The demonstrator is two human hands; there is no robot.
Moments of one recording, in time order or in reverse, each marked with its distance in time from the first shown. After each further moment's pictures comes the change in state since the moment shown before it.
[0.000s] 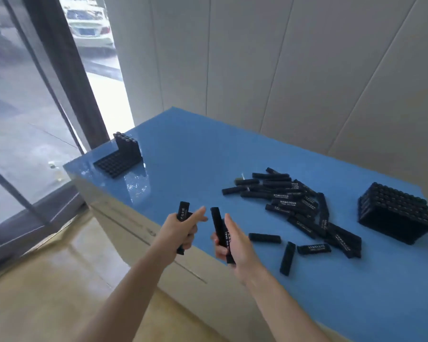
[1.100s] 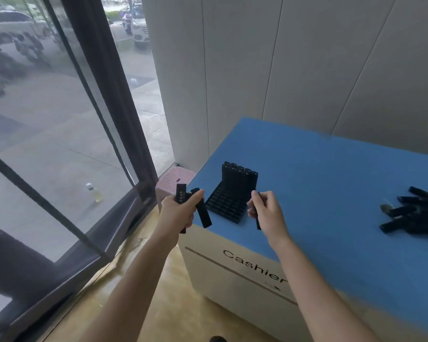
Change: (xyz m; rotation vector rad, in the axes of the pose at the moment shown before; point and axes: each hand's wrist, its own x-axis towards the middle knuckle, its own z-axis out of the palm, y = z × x) left_hand 0.154 0.100 -0.385 0.042 0.131 0.173; right_hand 0.258 0.018 0.294 -0.376 0.372 -0.315
